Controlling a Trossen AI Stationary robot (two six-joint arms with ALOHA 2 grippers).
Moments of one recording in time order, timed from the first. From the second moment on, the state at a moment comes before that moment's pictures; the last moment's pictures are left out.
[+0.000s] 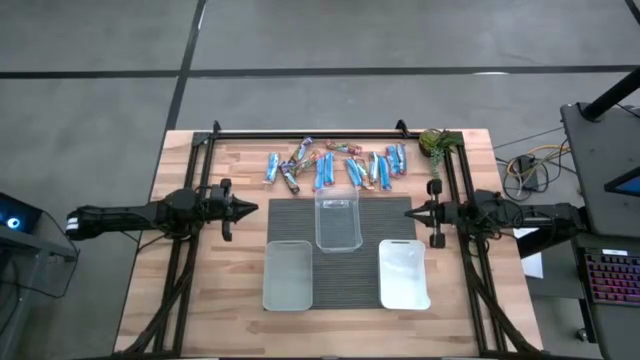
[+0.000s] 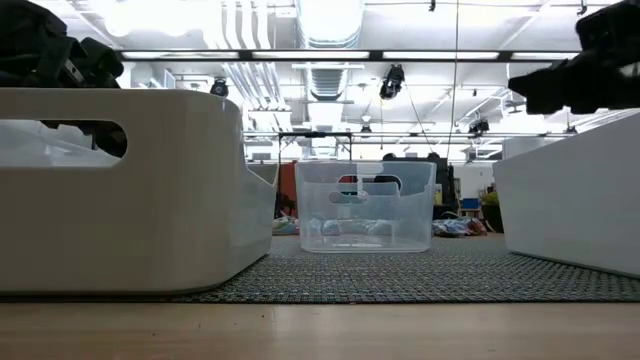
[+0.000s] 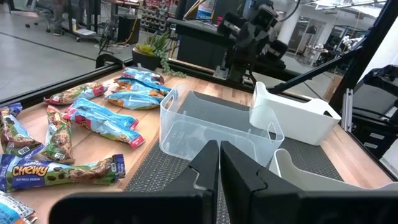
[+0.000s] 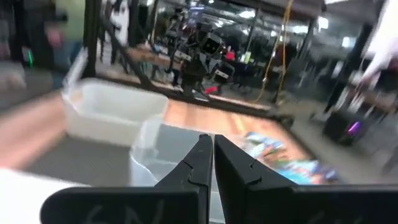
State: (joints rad) left arm 0.09 0.18 0.01 0.04 -0.06 -0.24; right arm 0.01 0.02 0.01 0.03 0.00 -0.13
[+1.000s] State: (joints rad) left arm 0.09 0.18 0.01 0.40 -0.05 -0.88; right arm 0.01 0.02 0.01 0.54 0.00 0.46
